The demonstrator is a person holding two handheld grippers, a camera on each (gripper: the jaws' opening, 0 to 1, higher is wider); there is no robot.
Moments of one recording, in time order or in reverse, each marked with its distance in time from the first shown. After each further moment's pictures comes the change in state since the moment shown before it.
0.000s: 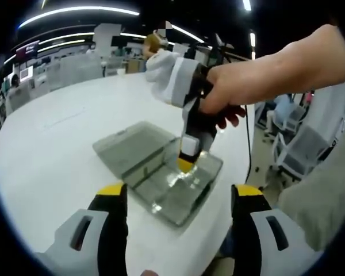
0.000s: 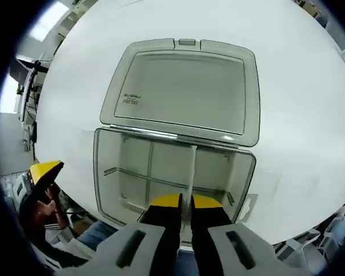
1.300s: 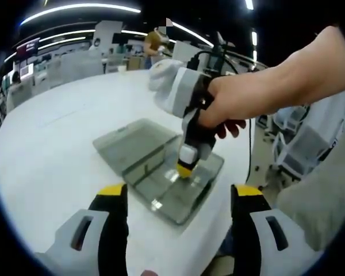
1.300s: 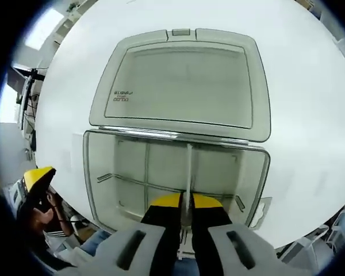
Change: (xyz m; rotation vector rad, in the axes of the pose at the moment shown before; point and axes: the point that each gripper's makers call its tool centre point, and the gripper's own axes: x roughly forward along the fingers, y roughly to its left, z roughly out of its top) left arm 0.002 0.001 -0.004 -0.012 0.021 0.002; right arm 0.013 0.001 -0.004 0.058 -0.016 0.036
